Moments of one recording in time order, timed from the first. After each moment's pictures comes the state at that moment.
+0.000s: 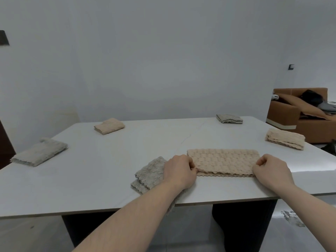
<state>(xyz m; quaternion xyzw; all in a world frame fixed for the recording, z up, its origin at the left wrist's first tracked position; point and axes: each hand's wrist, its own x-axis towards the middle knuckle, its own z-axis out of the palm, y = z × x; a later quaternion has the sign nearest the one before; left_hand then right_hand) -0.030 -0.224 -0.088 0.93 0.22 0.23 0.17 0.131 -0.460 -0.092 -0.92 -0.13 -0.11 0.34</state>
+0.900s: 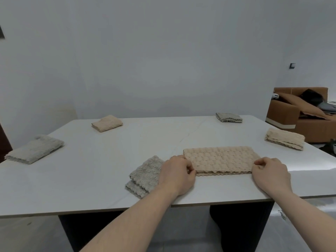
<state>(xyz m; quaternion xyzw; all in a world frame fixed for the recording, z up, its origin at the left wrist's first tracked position) -0.036 -0.223 -0.100 0.94 0.16 0.26 0.16 0.139 -0.459 -0.109 -0.94 -0.11 -0.14 0.29</state>
